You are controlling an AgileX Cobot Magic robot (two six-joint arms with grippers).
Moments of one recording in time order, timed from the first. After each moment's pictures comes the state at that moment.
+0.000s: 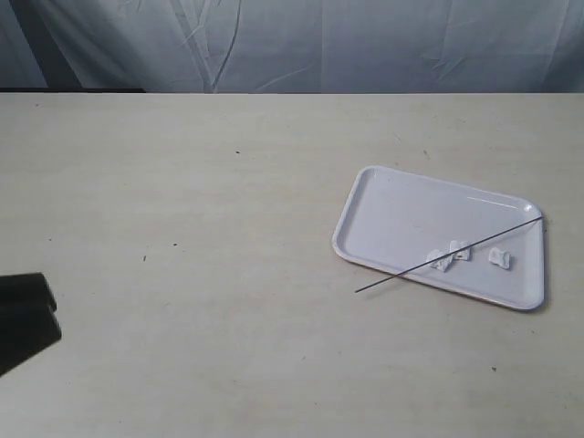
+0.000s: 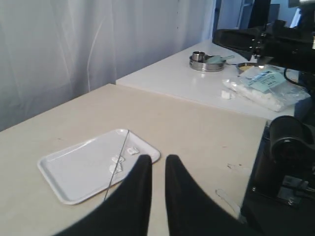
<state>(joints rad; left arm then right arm) 0.08 0.29 -0.46 1.76 -1.22 -1.93 0.14 0.01 -0.33 0.26 0.34 -0.12</state>
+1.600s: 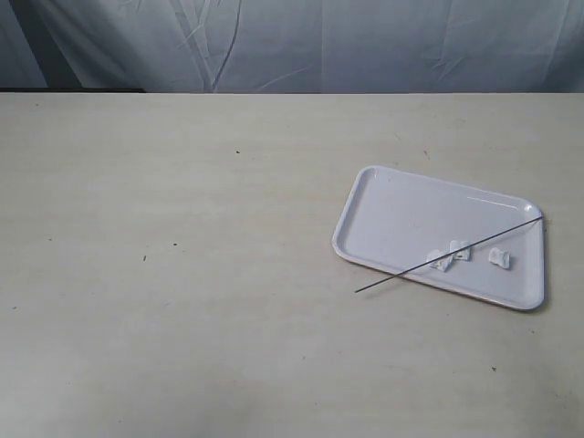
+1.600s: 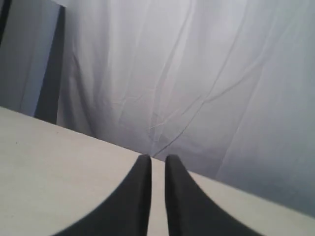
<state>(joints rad) 0.04 0.00 -0.01 1.44 -0.03 -1.85 0.01 0.01 -0.01 0.01 0.30 0.10</state>
